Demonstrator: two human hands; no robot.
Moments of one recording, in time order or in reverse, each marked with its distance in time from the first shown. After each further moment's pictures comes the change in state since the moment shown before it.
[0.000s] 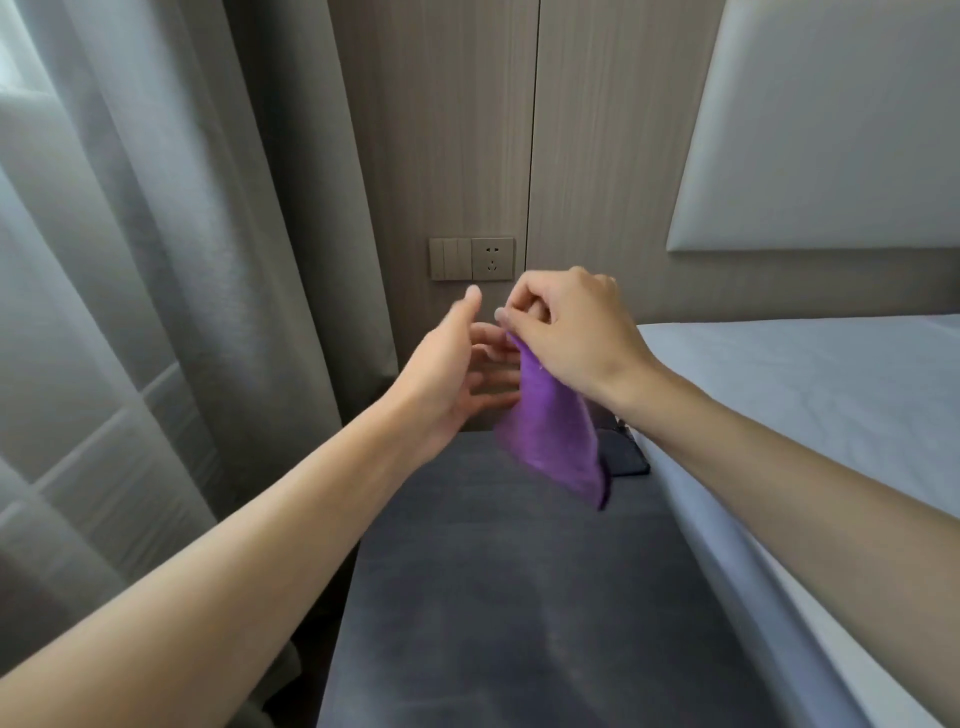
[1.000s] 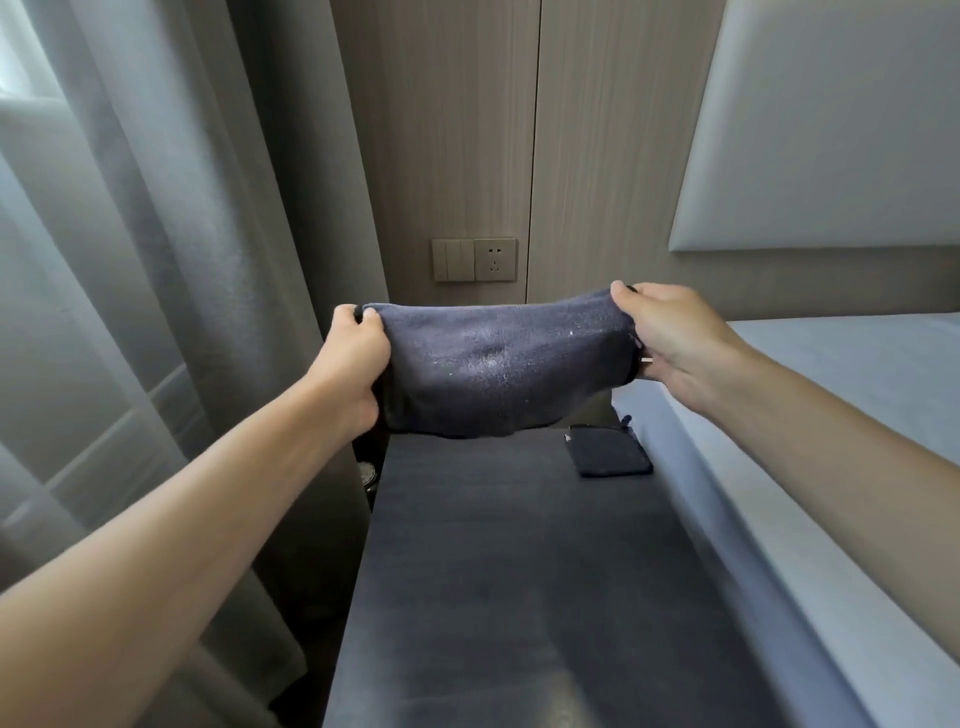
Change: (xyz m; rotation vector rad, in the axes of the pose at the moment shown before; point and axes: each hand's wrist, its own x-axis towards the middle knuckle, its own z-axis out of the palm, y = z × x) left_hand 0.019 0.011 -0.064 0.173 0.510 0.082; right_hand -0.001 0.049 -0.027 0.635 0.019 0.748
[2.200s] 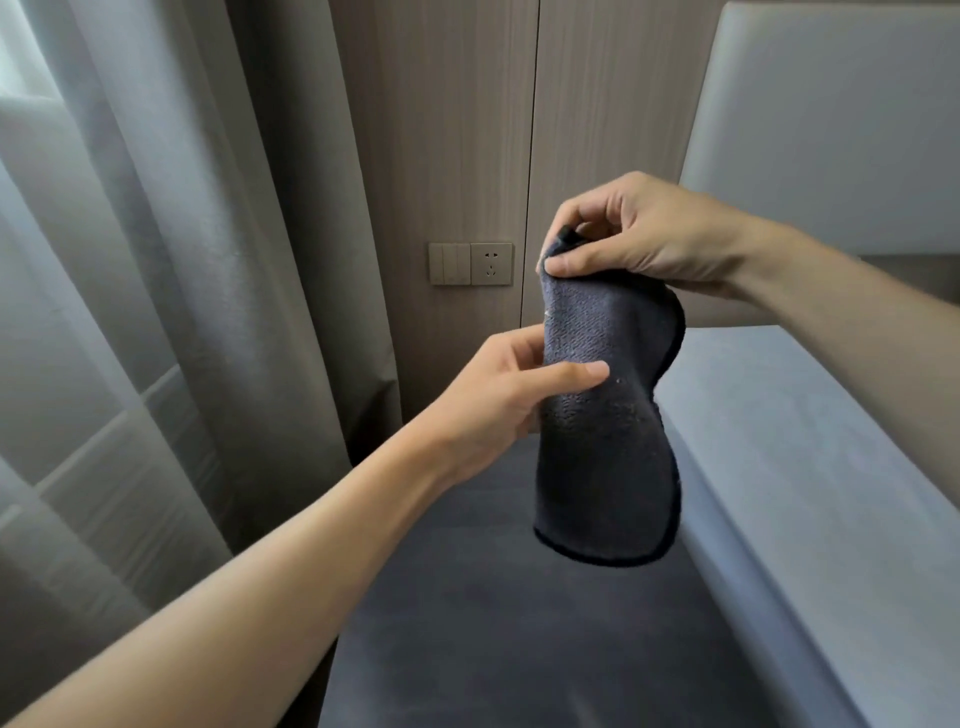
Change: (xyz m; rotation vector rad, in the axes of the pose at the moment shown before) left_hand -0.077 -0.003 0.061 -0.278 -0.938 0.222; right_hand 0.010 -0.083 -0.019 -0.422 -0.663 -0.663
